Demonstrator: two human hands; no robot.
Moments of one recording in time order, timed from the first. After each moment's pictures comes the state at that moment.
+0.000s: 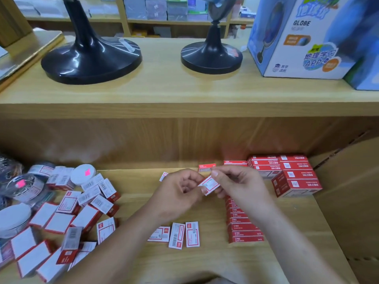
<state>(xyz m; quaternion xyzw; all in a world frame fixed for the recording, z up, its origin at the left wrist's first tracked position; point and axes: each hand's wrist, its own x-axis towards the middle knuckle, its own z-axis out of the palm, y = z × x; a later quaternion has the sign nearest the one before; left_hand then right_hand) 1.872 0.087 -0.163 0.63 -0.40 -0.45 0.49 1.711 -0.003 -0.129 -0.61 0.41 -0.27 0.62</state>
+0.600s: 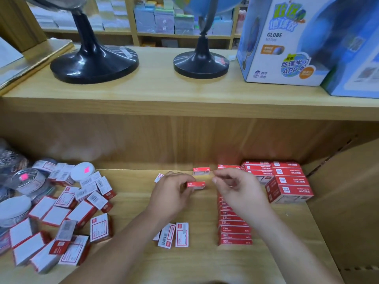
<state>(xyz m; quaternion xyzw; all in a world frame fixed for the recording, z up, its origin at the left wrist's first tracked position) 1.869 0.072 -0.202 0.75 -0.54 -0.12 0.37 1.686 -0.016 -0.138 -0.75 0.40 -0.28 0.45</state>
